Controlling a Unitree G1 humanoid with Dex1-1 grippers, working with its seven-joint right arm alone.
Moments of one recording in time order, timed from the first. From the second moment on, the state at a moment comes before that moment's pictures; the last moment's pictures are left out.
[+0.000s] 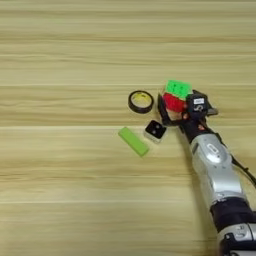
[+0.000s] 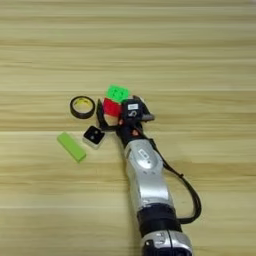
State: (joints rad) arm -0.24 -0.11 -0.08 0.45 0.06 -0.21 0.16
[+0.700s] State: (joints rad) arm -0.38 -0.12 -0.11 0.70 0.05 -0.28 0.17
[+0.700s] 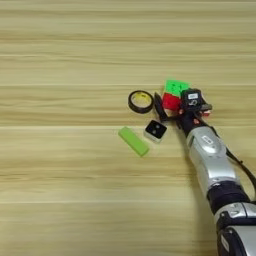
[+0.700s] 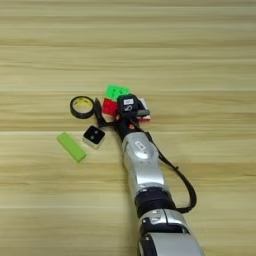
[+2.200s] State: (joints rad) arm -0.39 -0.12 -0.12 0.74 0.08 -0.32 0.19
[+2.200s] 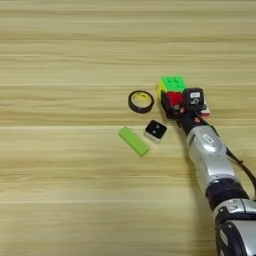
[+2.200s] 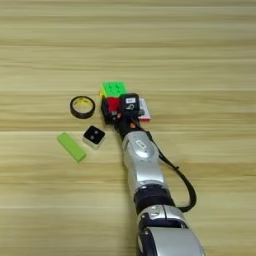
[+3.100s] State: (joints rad) arm -0.26 -0.01 0.09 0.38 0.03 -0.23 0.27
